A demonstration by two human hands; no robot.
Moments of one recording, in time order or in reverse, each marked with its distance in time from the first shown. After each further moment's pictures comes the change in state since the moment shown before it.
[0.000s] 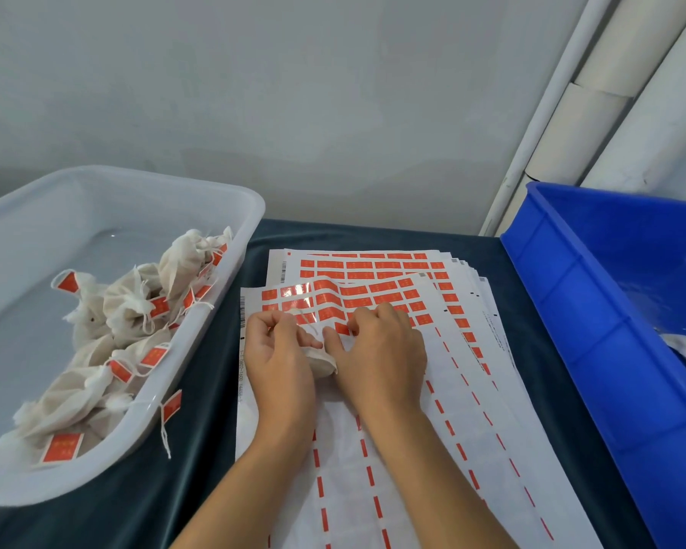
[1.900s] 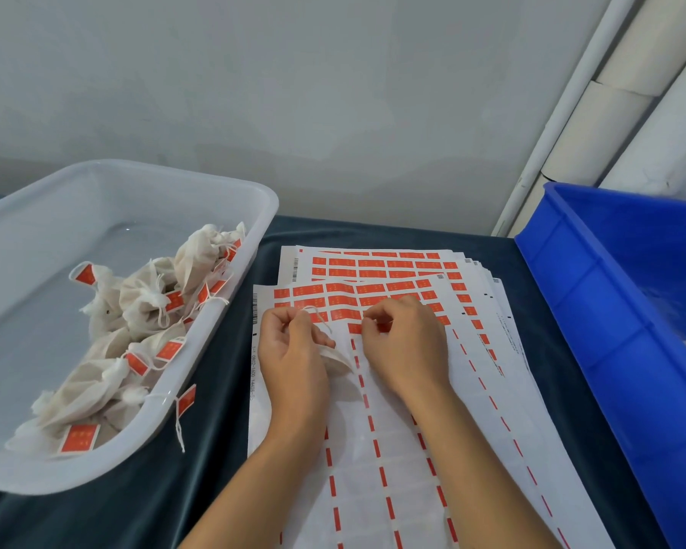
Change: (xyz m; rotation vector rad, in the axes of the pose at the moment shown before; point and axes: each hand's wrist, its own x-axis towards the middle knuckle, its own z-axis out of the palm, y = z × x) left_hand 0.005 -0.005 0.000 0.076 -0.001 0.009; right_hand 0.024 0.024 0.000 0.280 -0.054 0.030
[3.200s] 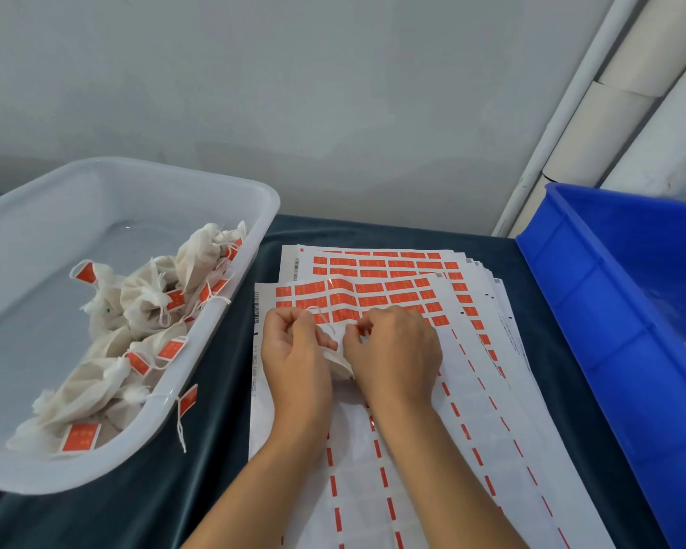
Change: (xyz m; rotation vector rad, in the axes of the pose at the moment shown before) left_hand -0.005 0.001 0.001 -0.031 -0.022 0.002; right_hand -0.020 -0.025 0.008 -0.240 0.105 0.002
